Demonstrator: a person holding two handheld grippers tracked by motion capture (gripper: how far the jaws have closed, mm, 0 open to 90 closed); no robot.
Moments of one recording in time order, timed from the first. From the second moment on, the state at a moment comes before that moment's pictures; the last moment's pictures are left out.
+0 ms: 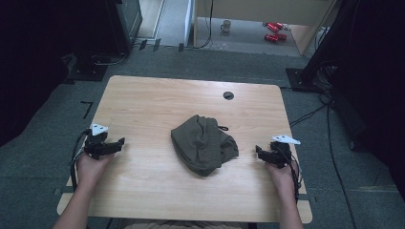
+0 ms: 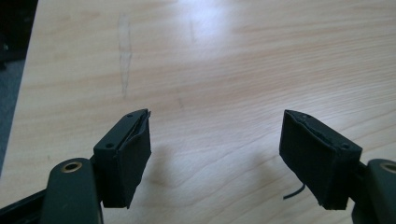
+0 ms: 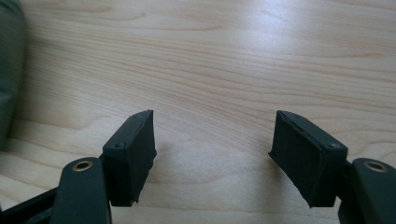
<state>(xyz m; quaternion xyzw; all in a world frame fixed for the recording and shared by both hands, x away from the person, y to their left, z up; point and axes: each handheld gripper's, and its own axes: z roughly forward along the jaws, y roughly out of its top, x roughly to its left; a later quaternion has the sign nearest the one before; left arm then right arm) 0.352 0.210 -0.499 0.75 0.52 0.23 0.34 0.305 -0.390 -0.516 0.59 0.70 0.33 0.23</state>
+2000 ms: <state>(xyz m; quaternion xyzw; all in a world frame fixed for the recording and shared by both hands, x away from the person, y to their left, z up) 0.296 0.056 -0.444 0.85 0.27 0.09 0.45 0.291 -0.347 -0.490 0.54 0.72 0.38 0.19</state>
